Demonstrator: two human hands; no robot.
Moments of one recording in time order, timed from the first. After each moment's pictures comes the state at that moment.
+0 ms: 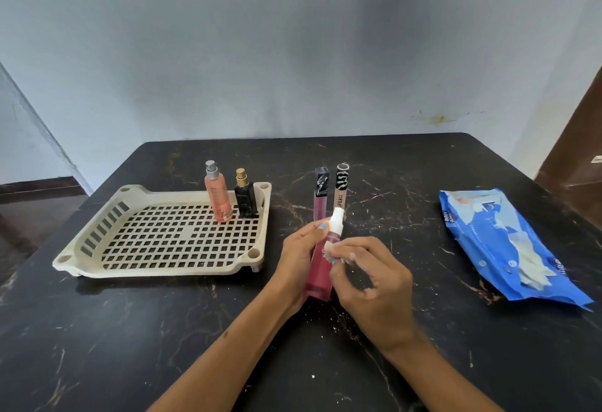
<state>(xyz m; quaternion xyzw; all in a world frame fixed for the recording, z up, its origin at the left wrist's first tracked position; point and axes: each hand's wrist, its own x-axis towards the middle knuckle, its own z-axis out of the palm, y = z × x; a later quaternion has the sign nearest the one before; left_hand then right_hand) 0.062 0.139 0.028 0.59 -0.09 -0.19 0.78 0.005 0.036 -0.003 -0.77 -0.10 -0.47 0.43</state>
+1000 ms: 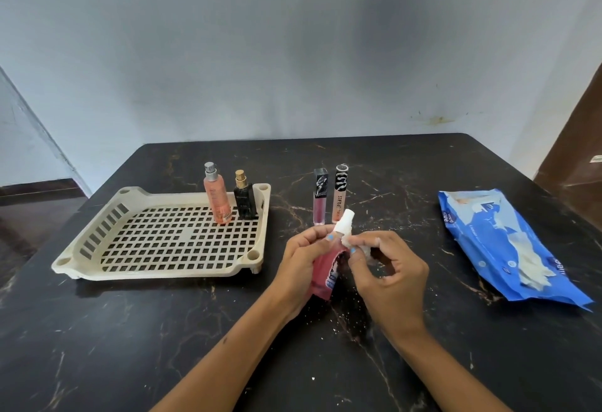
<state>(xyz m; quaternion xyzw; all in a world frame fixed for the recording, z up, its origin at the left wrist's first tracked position) 0.062 0.141 0.022 0.58 -0.11 -0.19 0.78 0.006 0.025 0.004 -0.74 -0.03 -0.45 0.50</state>
